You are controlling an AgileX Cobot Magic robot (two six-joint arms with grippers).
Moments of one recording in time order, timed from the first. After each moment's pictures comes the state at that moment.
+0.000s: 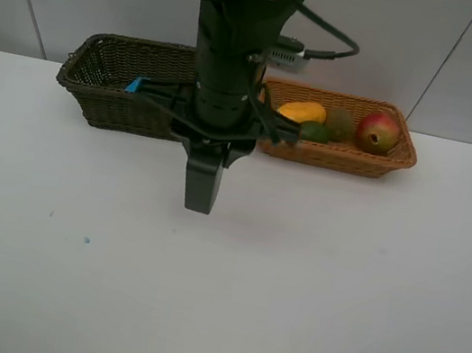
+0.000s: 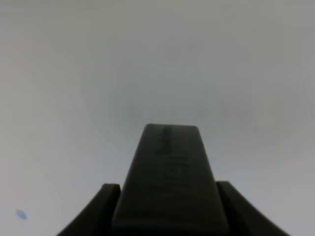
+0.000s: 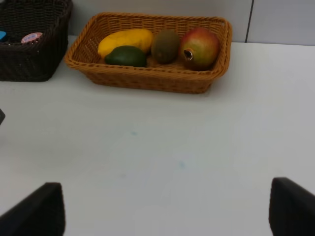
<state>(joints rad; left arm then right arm) -0.86 1.96 -1.56 0.30 1.05 -0.92 0.14 0.00 -0.52 0.00 1.06 0.04</state>
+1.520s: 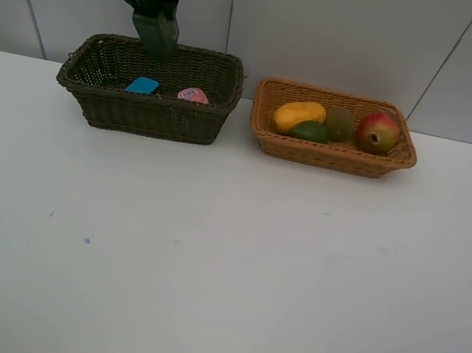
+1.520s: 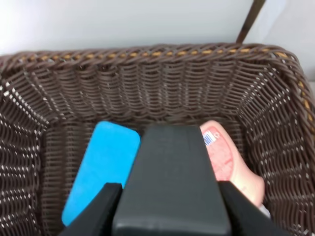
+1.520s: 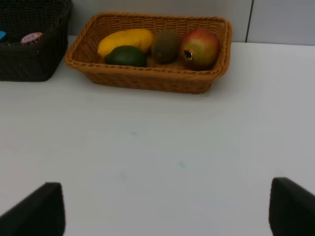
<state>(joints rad) -0.42 1.97 -1.71 0.36 0.69 -0.56 0.14 0.00 -0.52 0.00 1.06 0.04</state>
